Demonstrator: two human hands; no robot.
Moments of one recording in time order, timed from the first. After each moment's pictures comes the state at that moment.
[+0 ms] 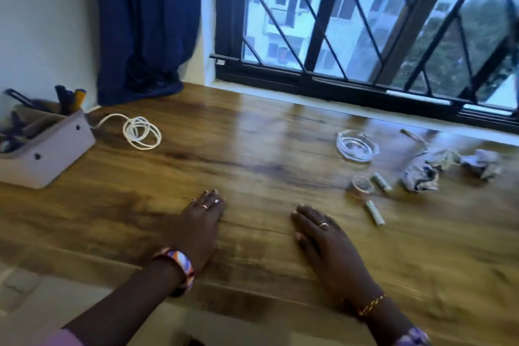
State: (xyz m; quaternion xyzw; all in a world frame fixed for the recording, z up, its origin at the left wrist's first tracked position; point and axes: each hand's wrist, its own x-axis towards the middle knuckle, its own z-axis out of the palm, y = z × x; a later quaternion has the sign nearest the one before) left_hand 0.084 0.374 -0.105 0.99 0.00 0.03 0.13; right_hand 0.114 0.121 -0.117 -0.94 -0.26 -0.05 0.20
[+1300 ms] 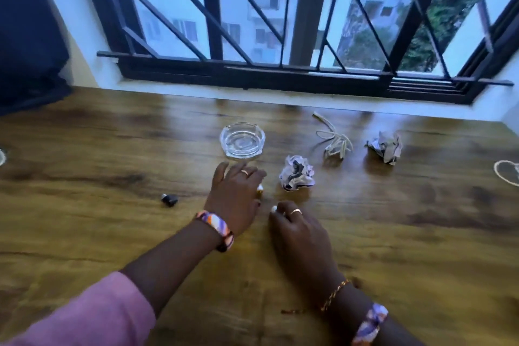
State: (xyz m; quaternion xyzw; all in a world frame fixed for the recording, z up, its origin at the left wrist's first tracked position) left_hand 0.214 0.068 -0.063 0.99 -0.12 0.10 0.04; right_hand 0.188 -0.082 -0.105 -0.94 -0.24 -0.21 0.12
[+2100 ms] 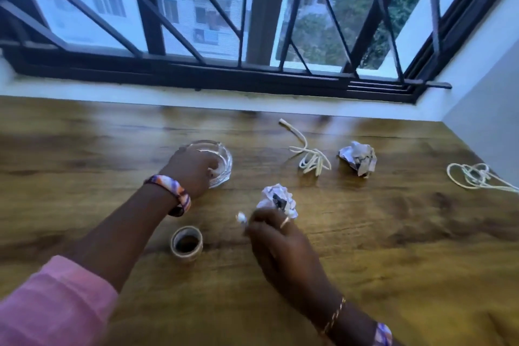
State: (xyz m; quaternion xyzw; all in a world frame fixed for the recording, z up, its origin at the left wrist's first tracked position) left_hand 0.358 0.110 -0.056 0.98 -0.17 -0.01 0.12; right_hand 0.229 -0.074 -0.074 -0.90 -0.24 -0.16 0.33
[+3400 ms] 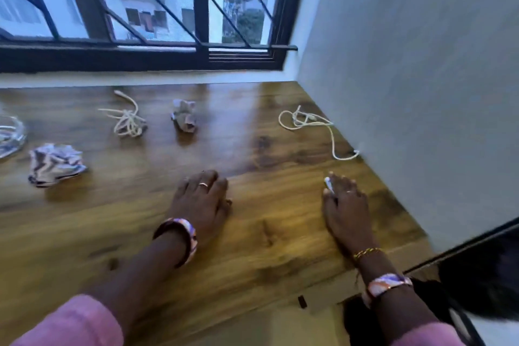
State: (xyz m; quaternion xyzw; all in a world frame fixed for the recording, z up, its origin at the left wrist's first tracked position) left_hand 0.200 -0.218 -0.115 0.96 -0.23 0.01 0.14; right_hand 0.130 -0.488 -0.118 -0.97 0.19 -0.13 0.11
